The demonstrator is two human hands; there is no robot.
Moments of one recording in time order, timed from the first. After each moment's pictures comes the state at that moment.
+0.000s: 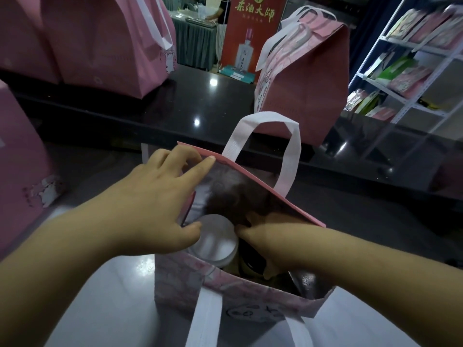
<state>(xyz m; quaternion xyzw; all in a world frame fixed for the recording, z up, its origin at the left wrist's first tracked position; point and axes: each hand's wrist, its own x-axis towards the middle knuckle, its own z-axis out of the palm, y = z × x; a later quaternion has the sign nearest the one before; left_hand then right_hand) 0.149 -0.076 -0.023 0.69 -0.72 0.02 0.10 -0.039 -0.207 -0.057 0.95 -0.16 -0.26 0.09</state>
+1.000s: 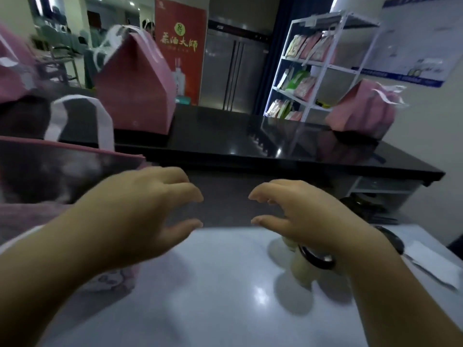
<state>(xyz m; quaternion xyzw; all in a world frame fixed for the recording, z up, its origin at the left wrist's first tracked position) -0.139 -0.086 0.026 0.55 -0.81 0.11 0.18 -0.374 -0.185 0.027 0.92 -0.38 0.06 0.00</state>
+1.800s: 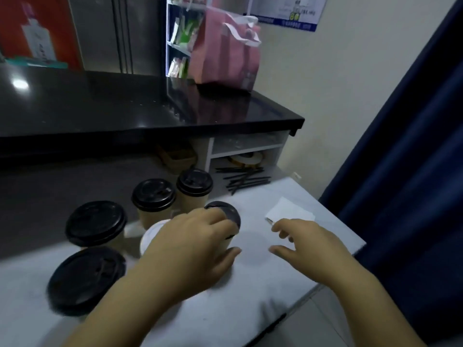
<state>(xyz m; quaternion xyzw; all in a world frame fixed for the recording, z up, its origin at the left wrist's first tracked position) -0.562 -0.279 -0.061 0.41 -0.89 -0.02 0.21 -0.801 -0.285 -0.088 0.72 -0.69 0.03 -0.08</state>
